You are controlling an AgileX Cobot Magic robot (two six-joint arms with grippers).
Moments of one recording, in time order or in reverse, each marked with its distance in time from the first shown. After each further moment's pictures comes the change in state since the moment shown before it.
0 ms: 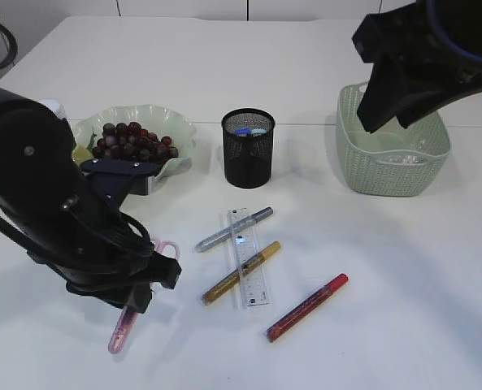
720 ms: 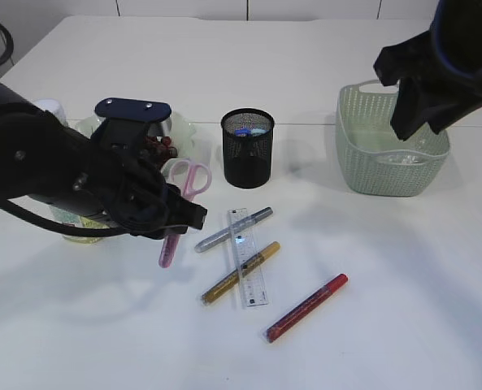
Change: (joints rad) left arm 0.000 -0.018 0.003 0.131 -0.380 0.000; right arm -0.070 0.068 0.000 -0.125 0.000 0.018
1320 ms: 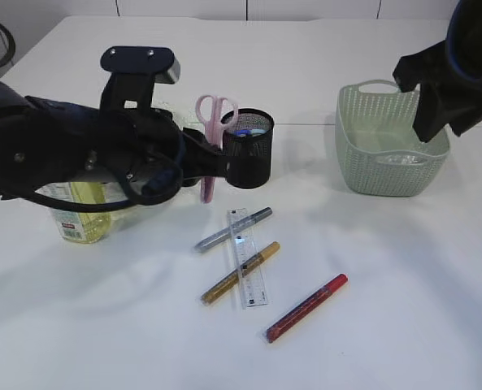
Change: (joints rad) left arm 0.000 0.000 0.002 0.054 -0.367 0.000; right arm -0.069 0.037 0.000 -0.050 0.000 0.000
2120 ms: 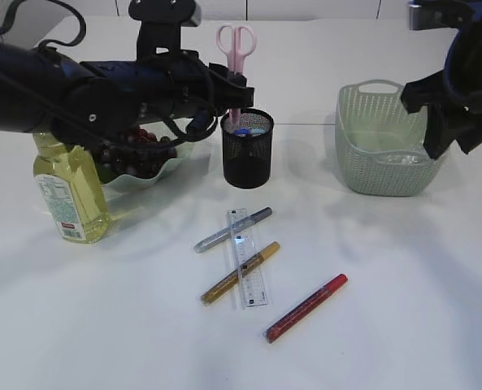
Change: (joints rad) left arm 0.085 0.225 -0.267 0.081 -0.253 0.002; right arm -0.079 0.096 0.000 -0.013 -0.018 -0.021
